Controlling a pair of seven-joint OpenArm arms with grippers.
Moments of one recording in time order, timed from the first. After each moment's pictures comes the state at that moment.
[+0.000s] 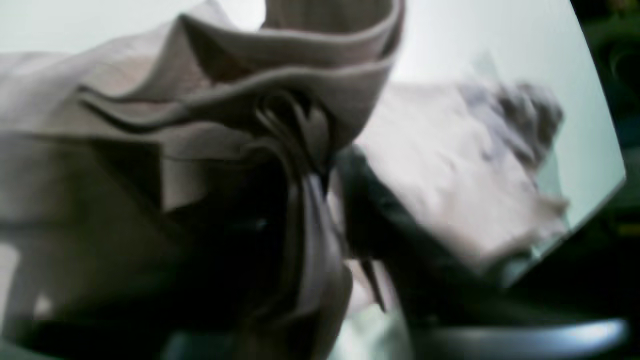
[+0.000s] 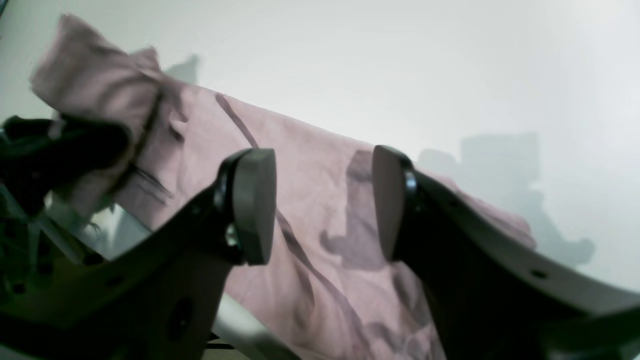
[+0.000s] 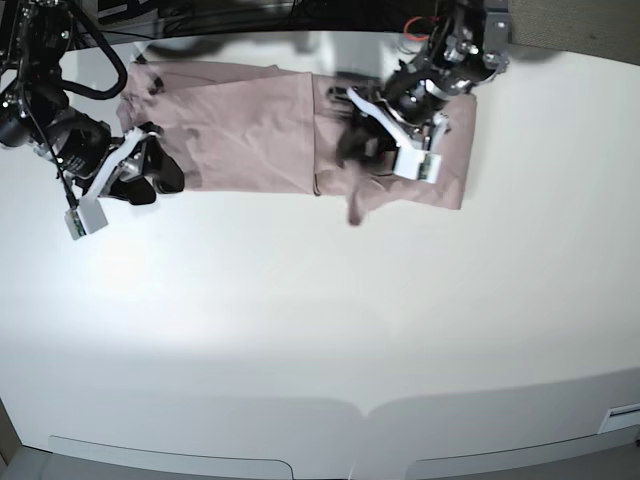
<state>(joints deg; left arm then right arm) 24.4 5.9 6.5 100.2 -21.4 -22.1 33.7 -18.8 26.0 20.7 109.2 52.6 34.4 -61.5</state>
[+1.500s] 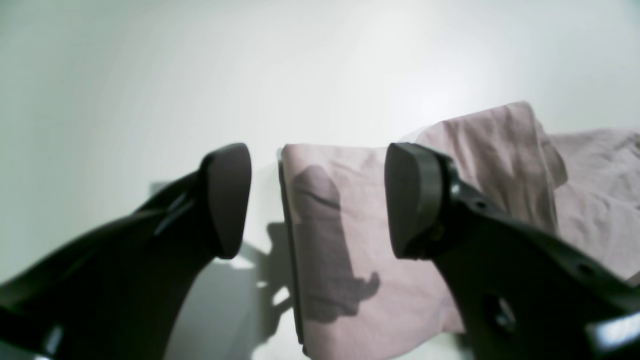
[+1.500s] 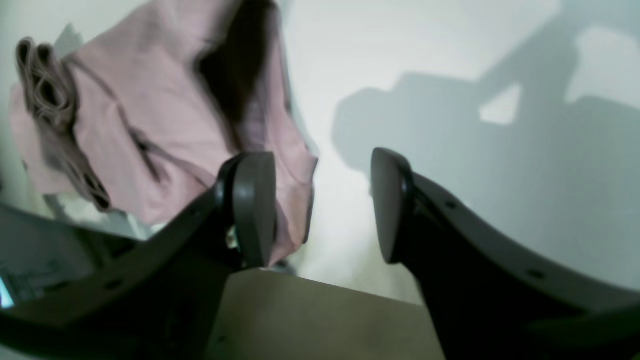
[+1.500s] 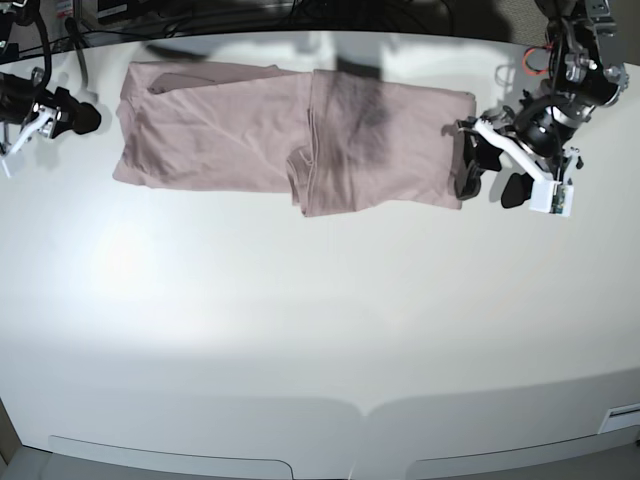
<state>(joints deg) 23.0 -5.2 -14.2 112.3 -26.4 -24.7 40.3 -18.2 32.2 38.8 76.6 64.7 34.6 -81.3</state>
